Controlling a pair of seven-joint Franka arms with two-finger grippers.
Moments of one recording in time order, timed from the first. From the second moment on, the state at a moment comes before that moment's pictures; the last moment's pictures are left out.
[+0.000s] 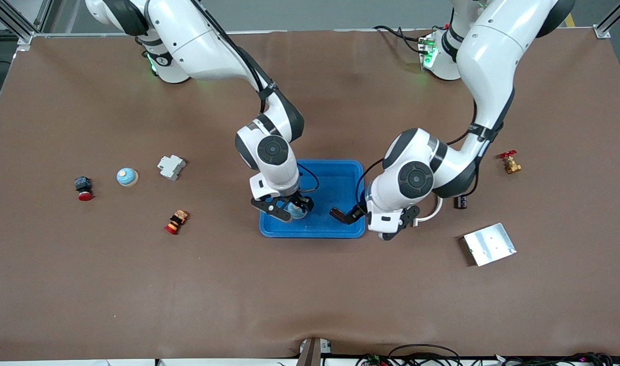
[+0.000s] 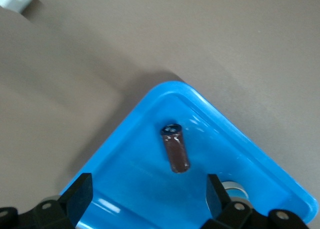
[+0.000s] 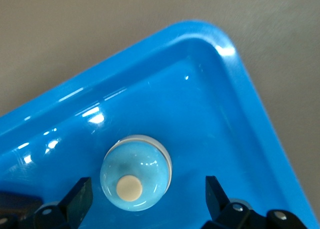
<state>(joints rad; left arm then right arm) -0.23 0.72 -0.39 -1.46 0.03 2.15 -1.25 0.73 0.80 -0.06 -1.50 0.04 2.39 1.15</state>
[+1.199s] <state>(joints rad) -0.38 0.84 -0.26 -1.46 0.03 2.41 -1.56 0.75 0.83 -0.06 -1.47 0.04 2.40 1.17</state>
